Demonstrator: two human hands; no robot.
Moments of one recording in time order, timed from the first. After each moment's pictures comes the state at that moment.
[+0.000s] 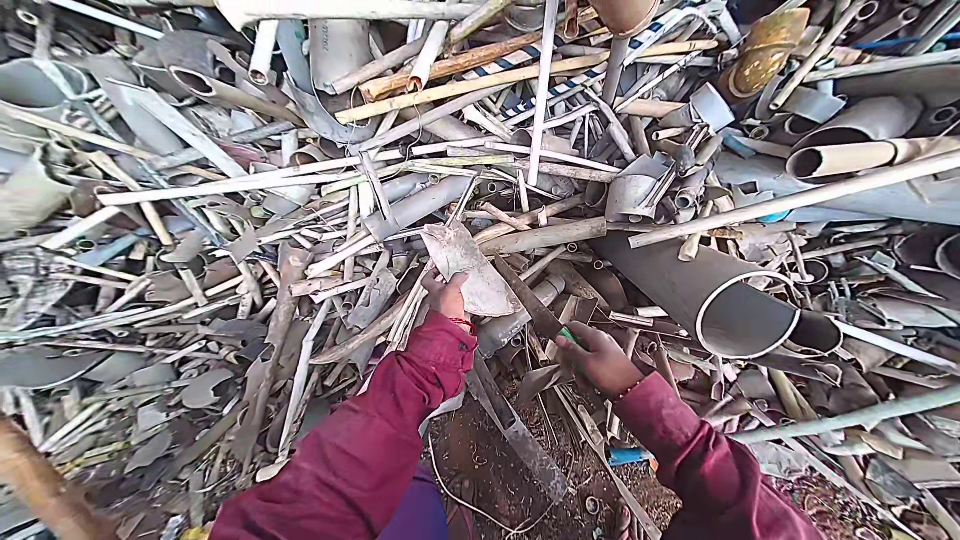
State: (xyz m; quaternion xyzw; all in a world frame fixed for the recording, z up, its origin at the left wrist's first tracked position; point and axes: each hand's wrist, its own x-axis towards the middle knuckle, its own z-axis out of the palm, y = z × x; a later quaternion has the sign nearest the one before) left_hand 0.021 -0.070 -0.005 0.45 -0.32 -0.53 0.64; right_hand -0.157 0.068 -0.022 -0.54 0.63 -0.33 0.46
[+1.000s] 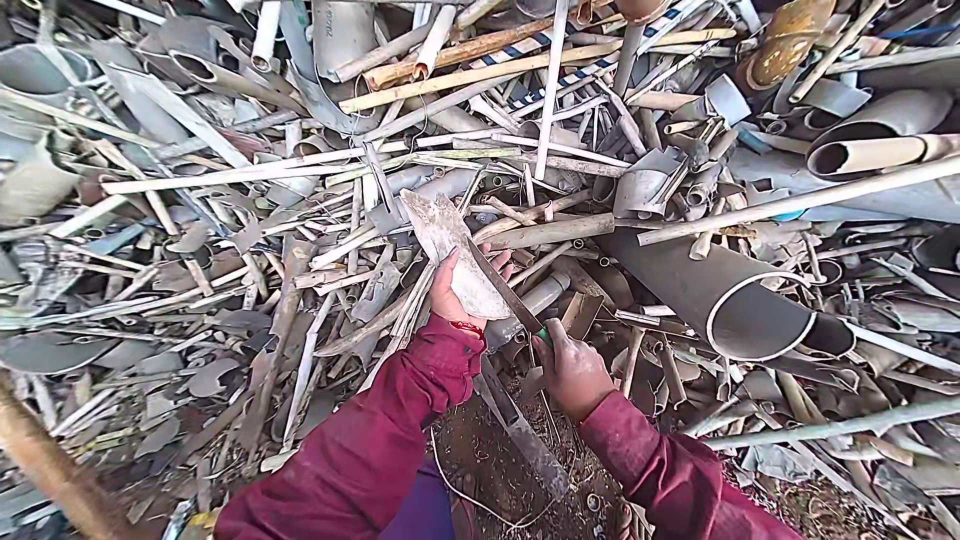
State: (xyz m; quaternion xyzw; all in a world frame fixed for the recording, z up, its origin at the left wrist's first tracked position) left_hand 0.021 -0.045 0.018 0.21 -0.22 -0.70 0.64; right_hand -0.097 0.074 0.002 -0.62 0.73 -0.19 0.23
